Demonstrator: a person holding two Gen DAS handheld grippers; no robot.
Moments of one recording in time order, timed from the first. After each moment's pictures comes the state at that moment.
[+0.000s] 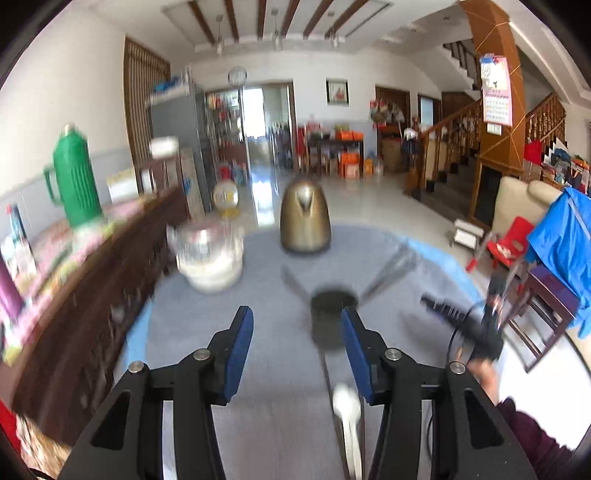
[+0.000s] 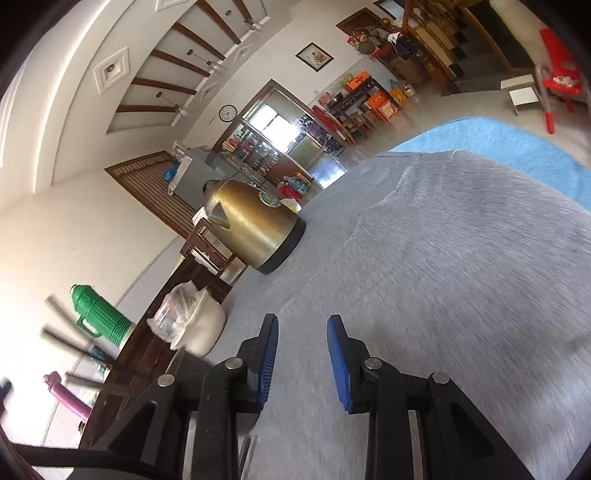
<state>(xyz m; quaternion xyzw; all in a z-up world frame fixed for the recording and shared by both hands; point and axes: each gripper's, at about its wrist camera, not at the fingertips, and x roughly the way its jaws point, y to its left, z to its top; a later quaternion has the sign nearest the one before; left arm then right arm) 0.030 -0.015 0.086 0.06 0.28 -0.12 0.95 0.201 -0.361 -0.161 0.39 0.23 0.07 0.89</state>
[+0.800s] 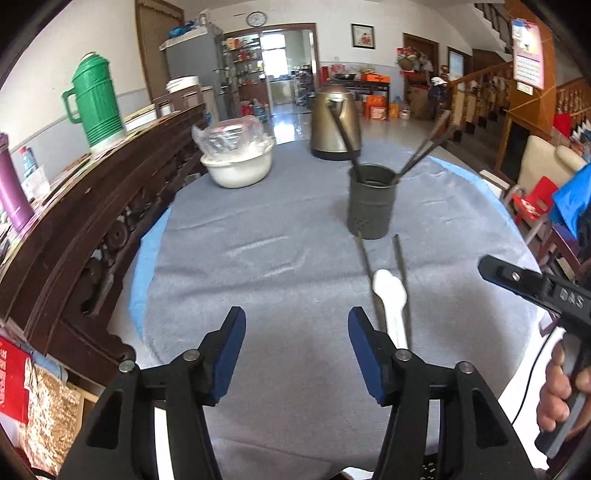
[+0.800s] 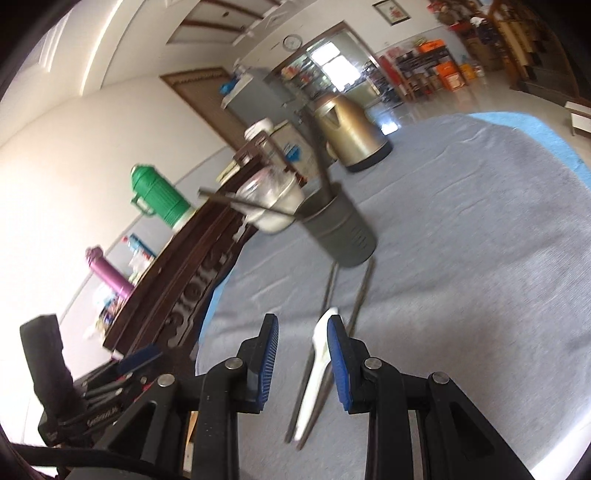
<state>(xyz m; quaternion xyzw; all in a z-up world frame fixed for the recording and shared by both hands) 0.002 0.020 -0.009 0.07 0.38 -0.06 0.92 0.061 -0.233 -0.100 0.28 0.33 0.20 0.88</state>
